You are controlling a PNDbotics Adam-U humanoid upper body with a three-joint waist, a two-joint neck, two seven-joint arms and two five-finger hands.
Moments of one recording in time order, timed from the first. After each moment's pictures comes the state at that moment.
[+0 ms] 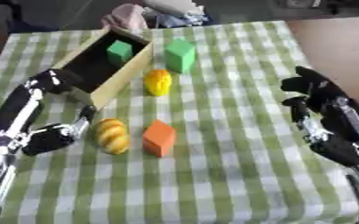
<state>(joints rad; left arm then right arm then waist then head) -0.07 0.50 -0.03 -1.98 -0.61 -0.03 -0.25 -0.13 -0.22 0.11 -1.90 0.15 -0.21 0.23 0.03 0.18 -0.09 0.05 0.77</state>
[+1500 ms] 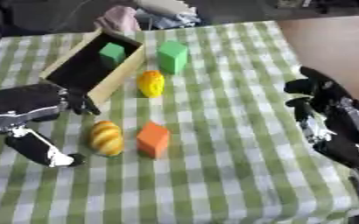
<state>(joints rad) -0.29 0.88 -0.27 -1.91 -0.54 -0.07 -0.63 -0.13 -0.22 0.12 -1.89 0.14 -0.21 0.21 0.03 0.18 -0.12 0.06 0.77</state>
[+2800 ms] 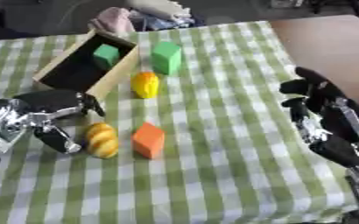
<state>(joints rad) -0.43 0.73 -0.36 -1.59 -0.72 -0.16 -0.57 -0.13 -0.22 0.13 -1.89 0.13 -0.21 0.22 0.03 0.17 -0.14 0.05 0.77</state>
